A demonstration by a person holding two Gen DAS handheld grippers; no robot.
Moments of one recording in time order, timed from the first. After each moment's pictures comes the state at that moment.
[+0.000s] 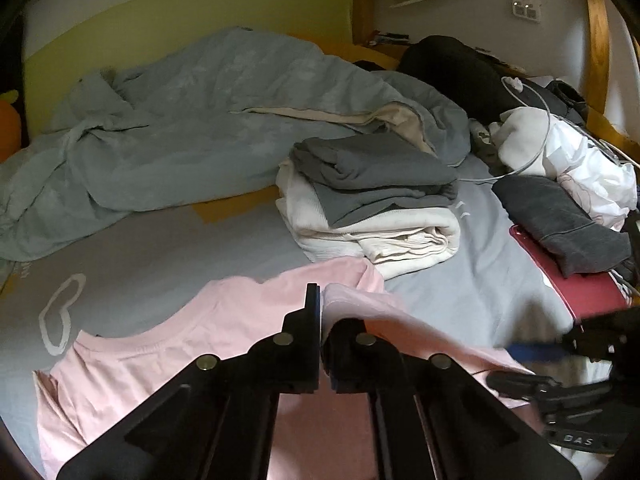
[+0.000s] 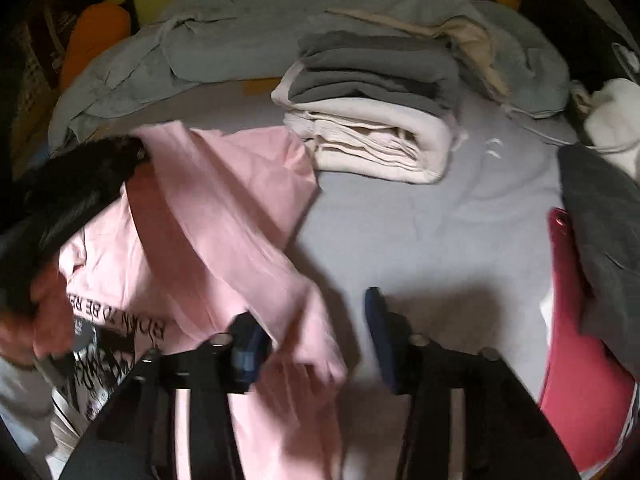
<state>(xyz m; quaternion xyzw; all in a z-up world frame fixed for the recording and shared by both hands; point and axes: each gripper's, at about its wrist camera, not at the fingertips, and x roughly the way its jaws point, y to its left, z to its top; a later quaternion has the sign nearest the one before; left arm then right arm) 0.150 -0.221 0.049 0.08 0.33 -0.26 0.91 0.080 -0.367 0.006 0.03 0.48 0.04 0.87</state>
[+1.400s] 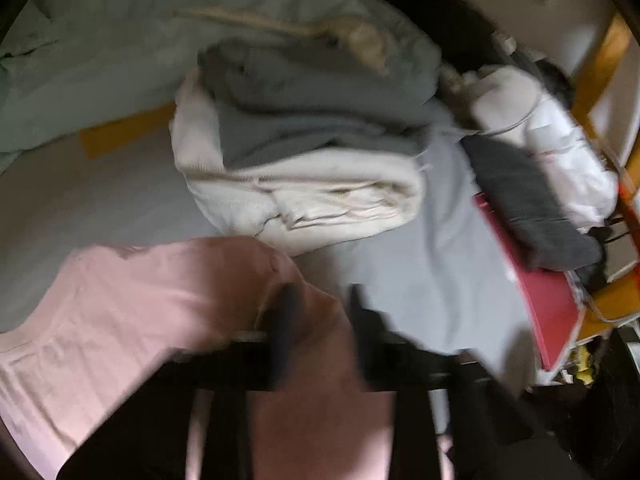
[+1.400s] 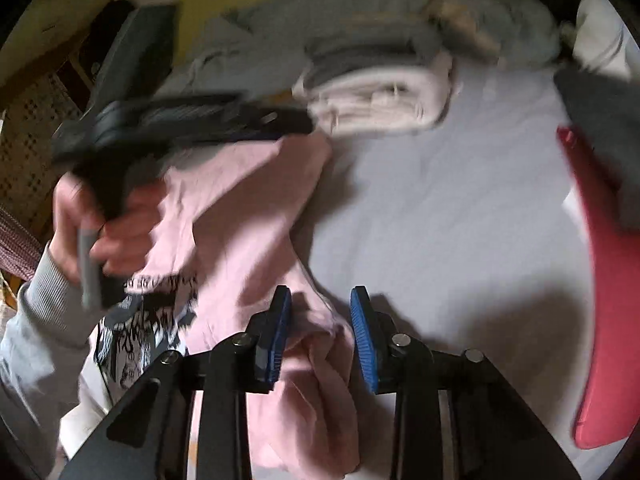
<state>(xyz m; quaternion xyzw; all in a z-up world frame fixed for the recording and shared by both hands) 0.205 -0.279 0.002 0.04 0.49 -0.34 0.80 0.037 -0.397 -0.027 0.14 0.45 0.13 0.87</state>
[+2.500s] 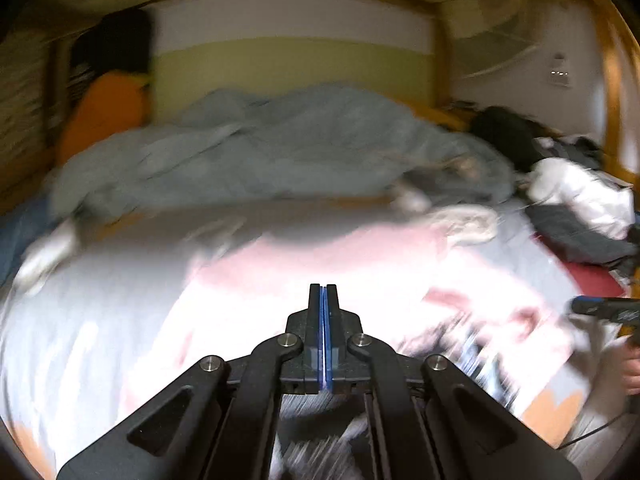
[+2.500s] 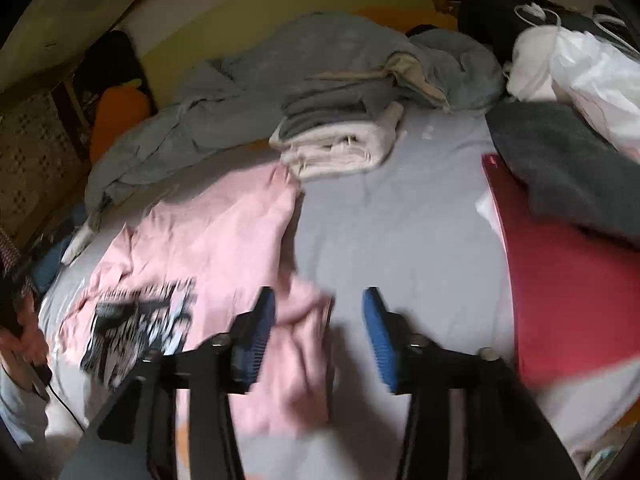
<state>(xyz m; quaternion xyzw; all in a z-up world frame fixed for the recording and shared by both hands) -0.022 -0.022 0.045 0.01 0.25 -0.10 0.96 -0.052 -0.413 0.001 0.14 0.36 0.06 0.92</state>
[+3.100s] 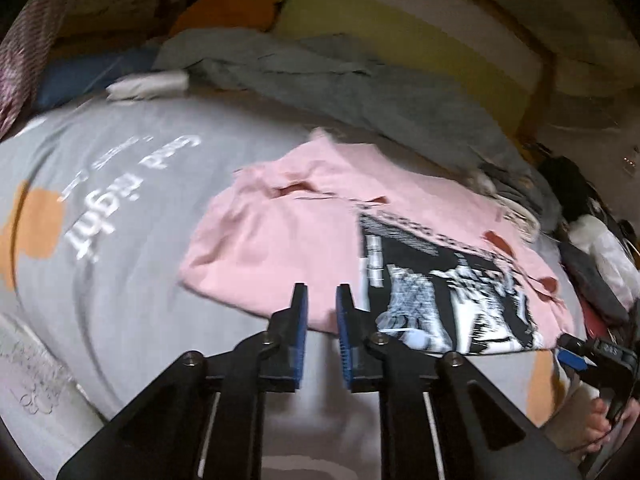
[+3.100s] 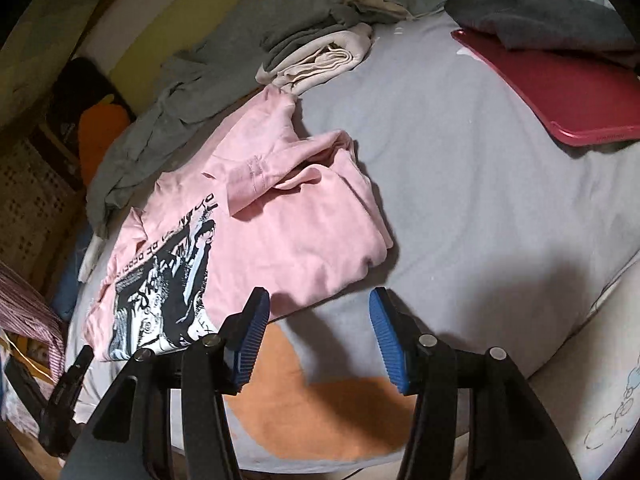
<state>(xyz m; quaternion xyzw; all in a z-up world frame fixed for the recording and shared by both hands) -0.111 0.060 -0.031 -0.17 0.31 0.01 0.93 -0.088 -0.372 -0.055 0.24 0.40 0.03 0.88</state>
